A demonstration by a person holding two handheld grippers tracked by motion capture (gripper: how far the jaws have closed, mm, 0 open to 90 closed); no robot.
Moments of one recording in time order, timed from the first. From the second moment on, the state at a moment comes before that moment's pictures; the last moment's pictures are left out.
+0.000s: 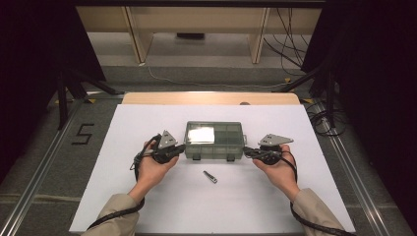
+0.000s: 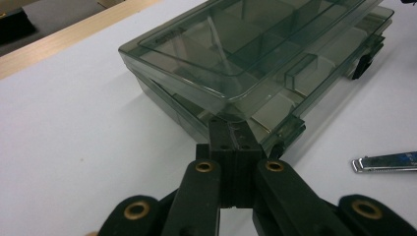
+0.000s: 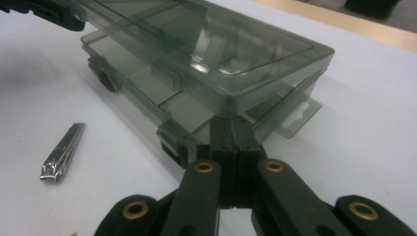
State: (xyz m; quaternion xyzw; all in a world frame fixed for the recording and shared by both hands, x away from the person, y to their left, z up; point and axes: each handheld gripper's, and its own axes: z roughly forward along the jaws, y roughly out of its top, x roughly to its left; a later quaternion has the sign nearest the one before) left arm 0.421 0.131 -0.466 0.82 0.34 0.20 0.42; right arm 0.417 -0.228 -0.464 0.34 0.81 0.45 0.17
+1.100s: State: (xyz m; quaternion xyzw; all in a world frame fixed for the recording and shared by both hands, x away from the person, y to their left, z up) left arm 0.430 0.127 -0.450 0.80 0.34 0.22 0.44; right arm 0.425 -0.223 -0.449 0.36 0.78 0.45 0.24
